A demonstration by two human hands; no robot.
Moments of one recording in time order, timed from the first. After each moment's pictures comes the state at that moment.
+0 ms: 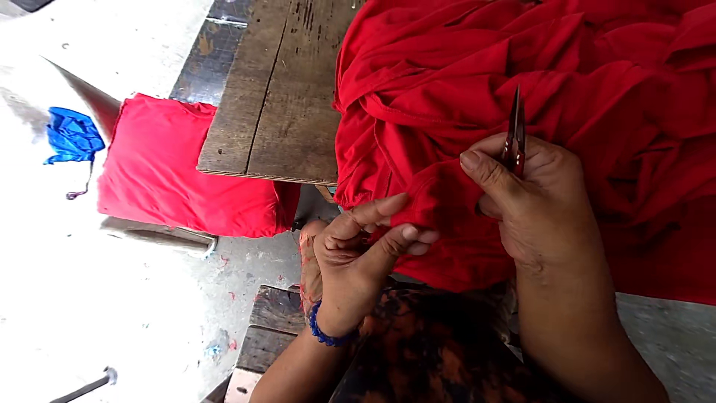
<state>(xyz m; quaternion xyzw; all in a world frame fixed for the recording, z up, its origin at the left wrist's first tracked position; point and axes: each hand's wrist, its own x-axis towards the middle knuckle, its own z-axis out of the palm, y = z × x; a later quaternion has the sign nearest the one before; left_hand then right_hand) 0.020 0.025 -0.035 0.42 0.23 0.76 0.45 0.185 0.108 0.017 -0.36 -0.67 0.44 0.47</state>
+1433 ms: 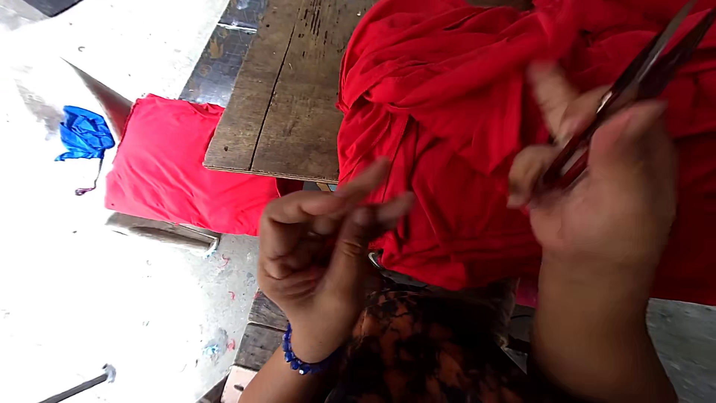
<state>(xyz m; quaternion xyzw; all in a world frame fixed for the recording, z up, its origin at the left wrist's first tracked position) 0.011 0.010 -0.001 0.47 0.31 0.78 0.26 0.214 0.119 0.026 -0.25 -0.67 0.46 0.53</state>
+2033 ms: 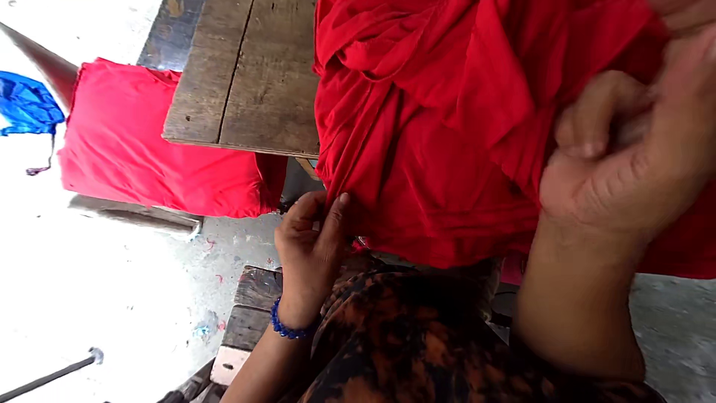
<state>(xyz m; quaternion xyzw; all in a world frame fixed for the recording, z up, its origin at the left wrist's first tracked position) -0.002 -0.002 -0.060 0.48 0.58 0.60 0.27 0.225 0.133 0.020 -0.23 -0.60 0.37 0.67</state>
